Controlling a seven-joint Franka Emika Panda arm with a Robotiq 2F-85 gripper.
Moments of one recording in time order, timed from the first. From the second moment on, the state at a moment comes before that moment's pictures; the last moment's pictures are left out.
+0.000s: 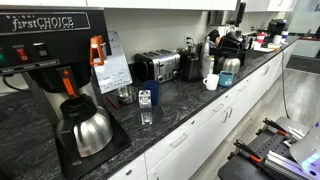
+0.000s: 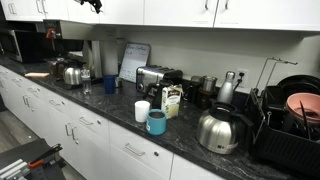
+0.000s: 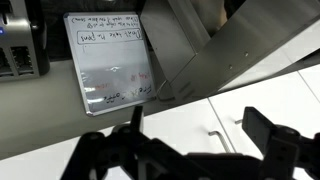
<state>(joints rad) 0.49 -0.44 0.07 -2.21 0.53 2.70 -0.16</state>
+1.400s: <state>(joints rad) 0.69 -0.09 0.08 -1.86 0.67 3.05 -0.31</state>
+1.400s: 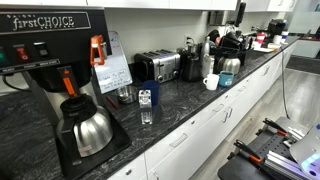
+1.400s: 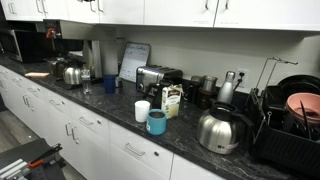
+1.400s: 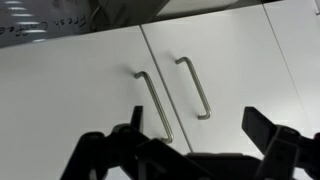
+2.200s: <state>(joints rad) 0.70 -0.03 0.08 -1.78 0.73 3.05 -0.38</state>
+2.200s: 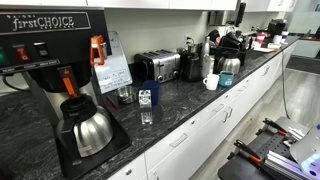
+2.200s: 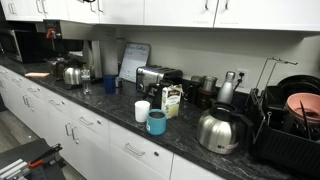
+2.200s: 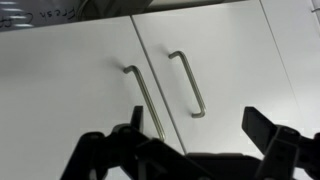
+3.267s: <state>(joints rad) 0.64 0.13 0.07 -1.51 1.26 2.85 -0.97</state>
